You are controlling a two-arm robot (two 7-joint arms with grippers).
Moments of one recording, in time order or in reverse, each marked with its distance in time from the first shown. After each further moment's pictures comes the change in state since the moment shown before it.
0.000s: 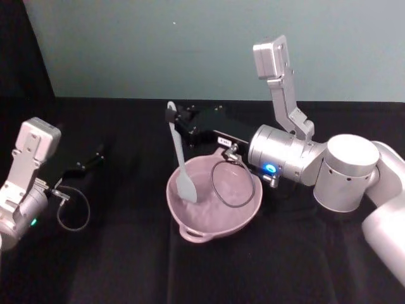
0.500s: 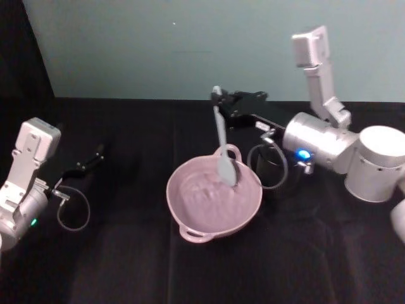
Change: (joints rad) left arm 0.000 0.000 0.000 0.000 0.000 0.000 0.000; right arm 0.011 0.048 0.073 0.050 -0.029 -0.017 -0.053
